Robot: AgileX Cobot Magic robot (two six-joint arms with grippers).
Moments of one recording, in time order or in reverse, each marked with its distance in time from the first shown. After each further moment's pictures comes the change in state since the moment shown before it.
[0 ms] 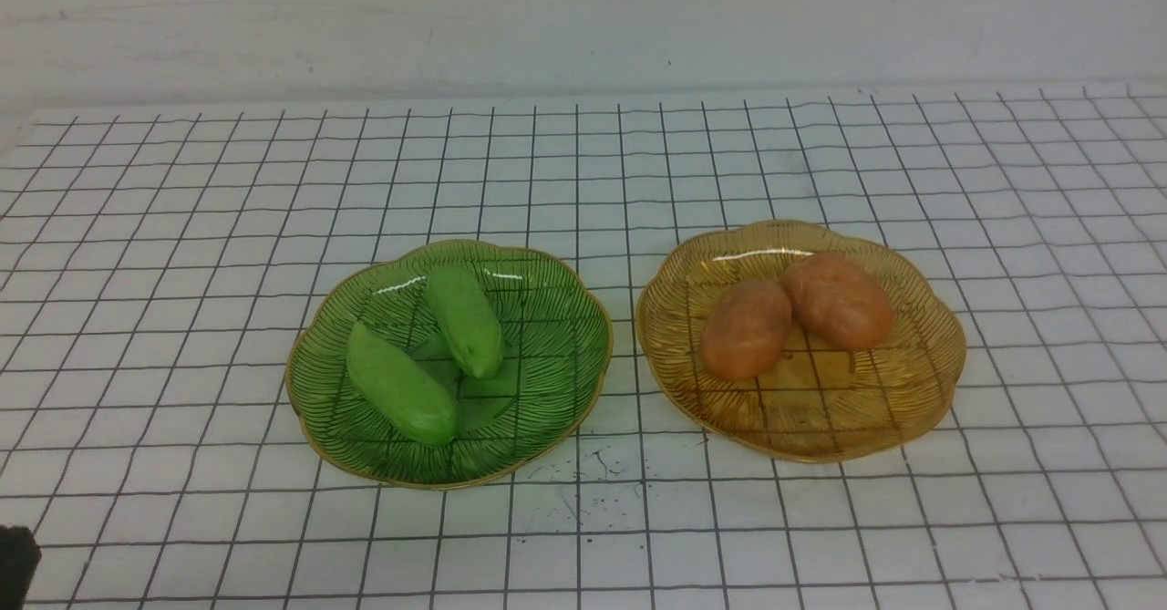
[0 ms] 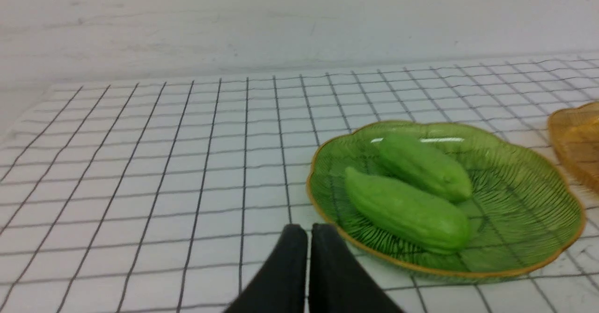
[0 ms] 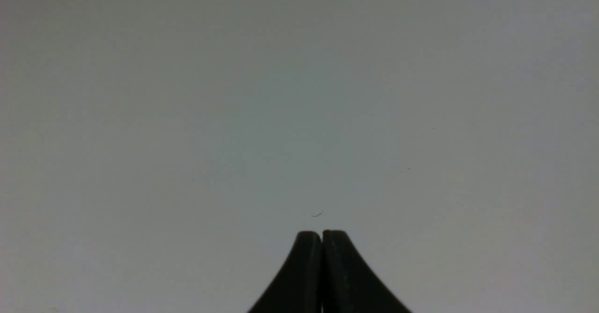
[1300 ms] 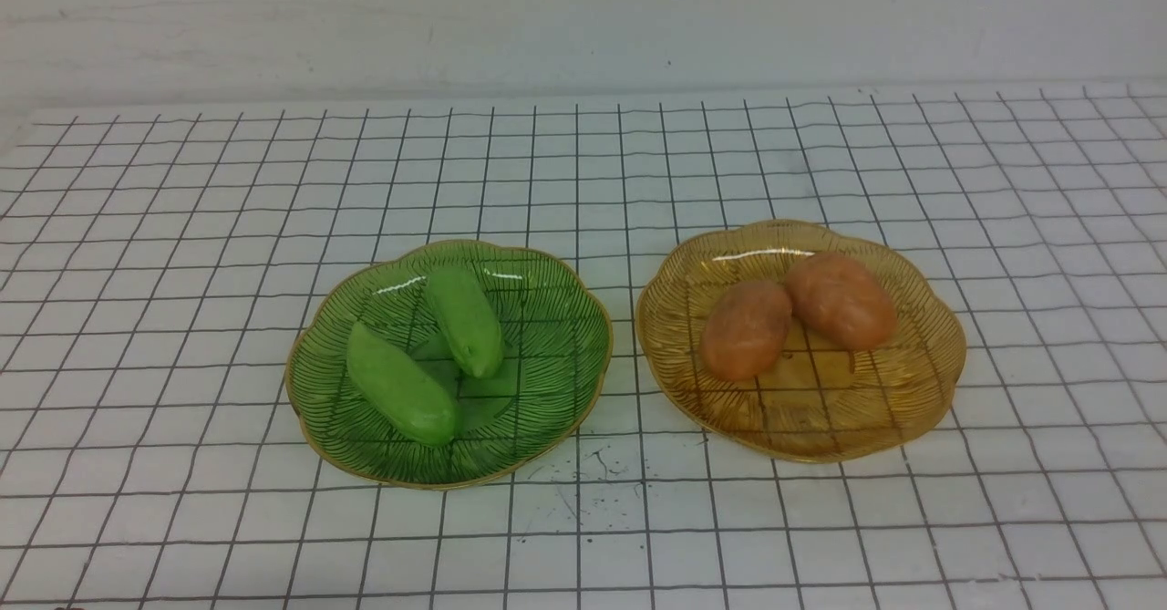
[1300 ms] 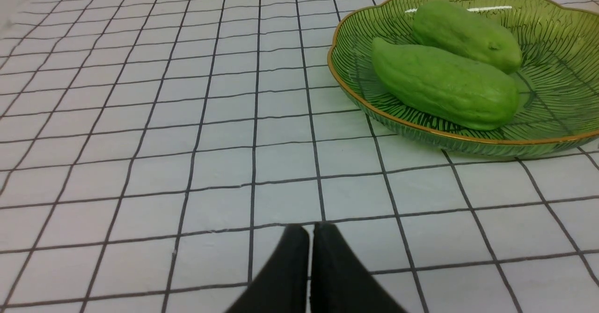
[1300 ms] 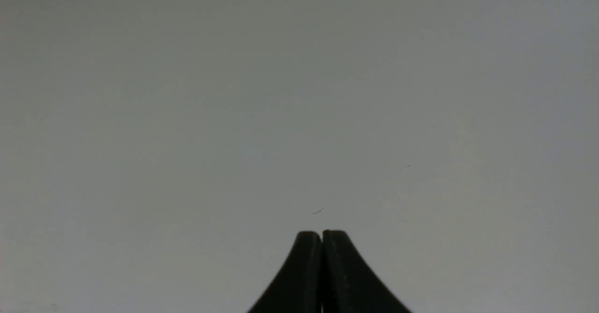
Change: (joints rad) right arm 0.000 0.000 0.000 -0.012 0.012 -0.004; left arm 0.021 -0.034 0.135 0.039 0.056 0.008
